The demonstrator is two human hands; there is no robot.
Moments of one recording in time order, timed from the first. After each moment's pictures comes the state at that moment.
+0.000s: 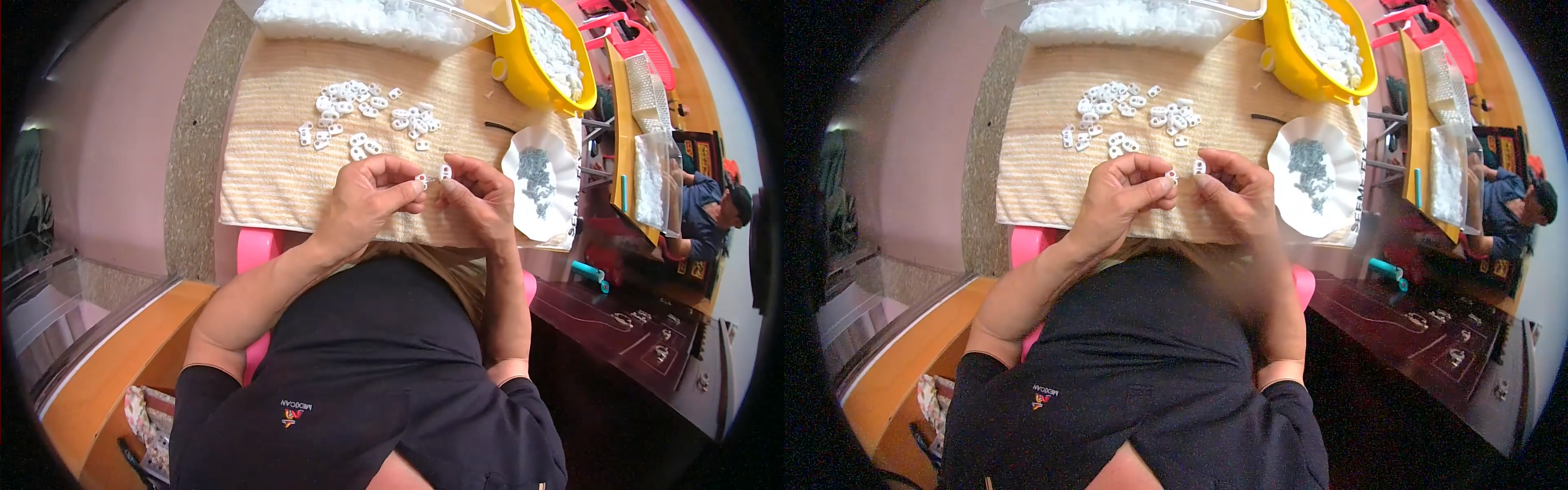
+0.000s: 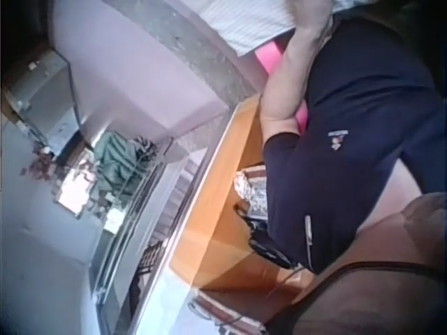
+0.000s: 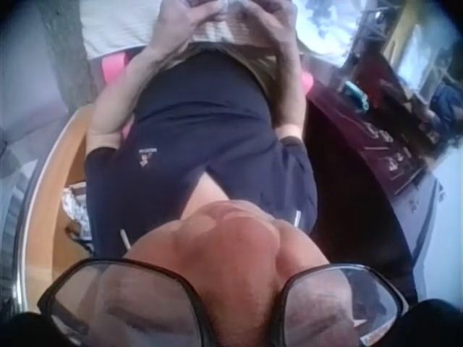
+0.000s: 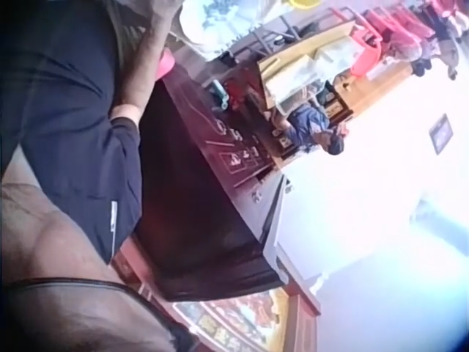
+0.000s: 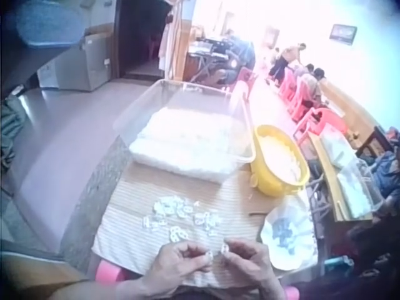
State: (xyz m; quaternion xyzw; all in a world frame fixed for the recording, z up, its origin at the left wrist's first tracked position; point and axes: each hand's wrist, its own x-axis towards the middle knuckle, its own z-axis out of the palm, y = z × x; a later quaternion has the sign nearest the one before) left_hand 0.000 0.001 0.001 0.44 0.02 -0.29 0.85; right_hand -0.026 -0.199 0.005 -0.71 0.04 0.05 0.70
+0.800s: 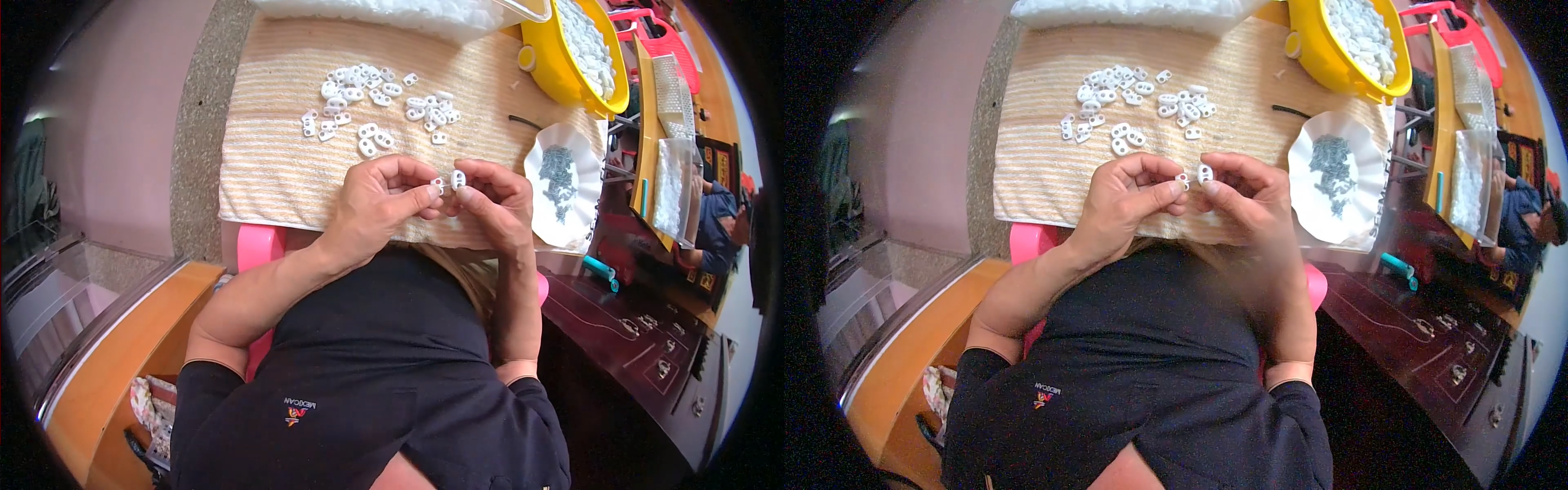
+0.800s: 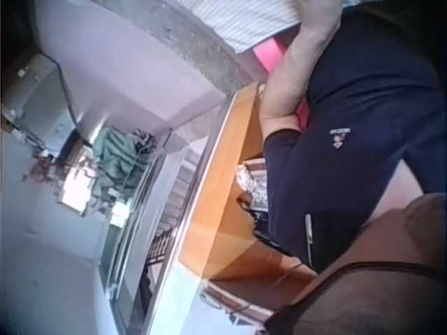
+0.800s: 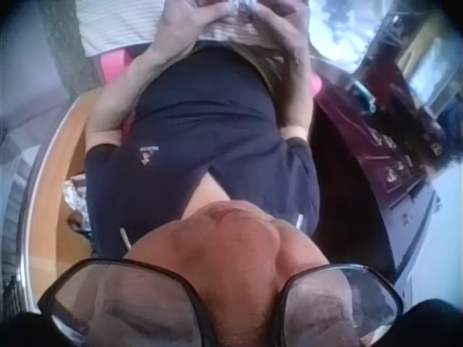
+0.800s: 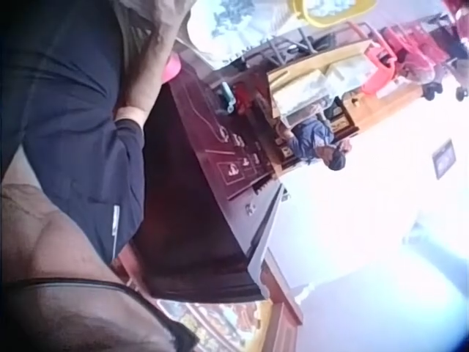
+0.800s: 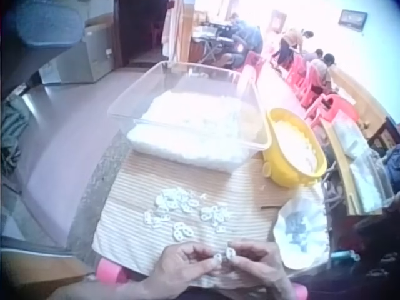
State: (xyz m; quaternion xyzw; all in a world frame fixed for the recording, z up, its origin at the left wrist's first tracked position) left_hand -0.001 0.000 0.007 0.43 0.04 -0.31 0.85; right_hand -0.026 -0.199 0.010 -0.64 0.05 0.12 0.75
